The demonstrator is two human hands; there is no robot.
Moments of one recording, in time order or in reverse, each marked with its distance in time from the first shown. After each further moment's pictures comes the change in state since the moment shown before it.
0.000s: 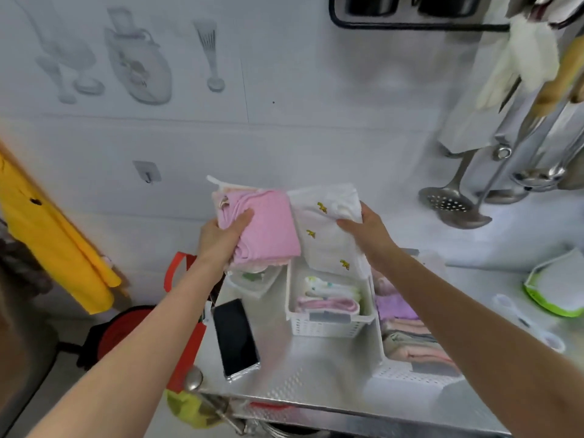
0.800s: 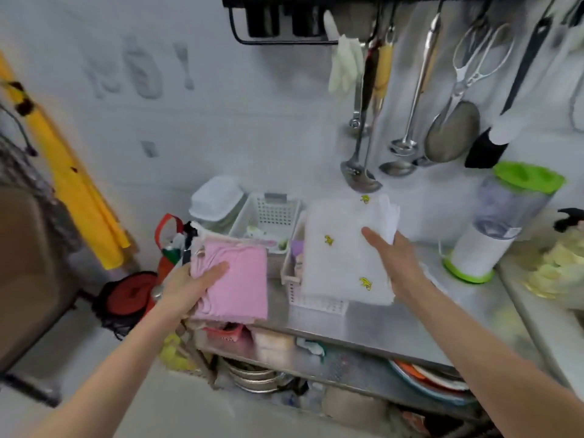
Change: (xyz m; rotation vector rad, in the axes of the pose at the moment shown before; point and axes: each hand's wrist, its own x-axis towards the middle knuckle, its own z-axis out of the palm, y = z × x) left_hand -0.286 -0.081 0.060 0.163 0.009 -0.038; right_hand -0.234 0.003 -0.236 0.147 0.064 0.041
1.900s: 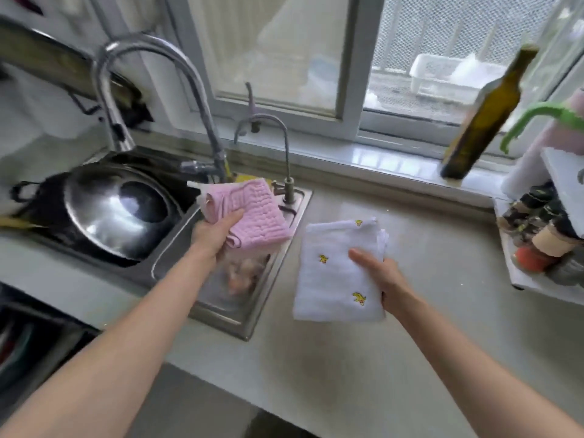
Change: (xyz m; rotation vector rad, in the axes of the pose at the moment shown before) left_hand -0.740 0.020 0.592 0.152 -1.225 0.134; right_hand -0.789 0.109 -0.578 0.494 1.313 0.256
